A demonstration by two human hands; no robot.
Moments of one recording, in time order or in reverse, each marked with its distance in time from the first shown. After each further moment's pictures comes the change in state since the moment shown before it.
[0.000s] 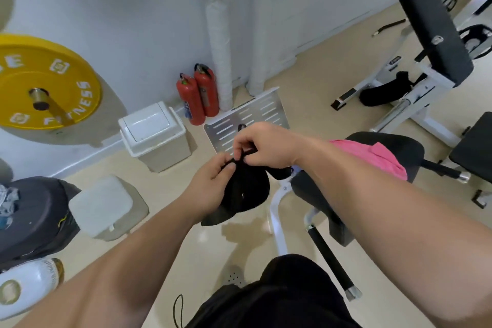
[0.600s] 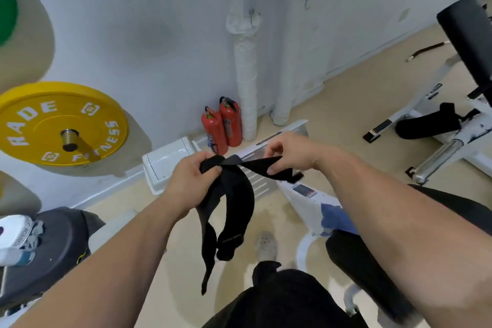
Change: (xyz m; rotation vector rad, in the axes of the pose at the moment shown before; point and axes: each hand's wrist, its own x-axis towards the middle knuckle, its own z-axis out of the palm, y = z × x) left_hand 0.147 0.026 -0.123 0.038 0.262 -0.086; right_hand 0.154 0.090 -0.074 0.189 -0.050 0.230
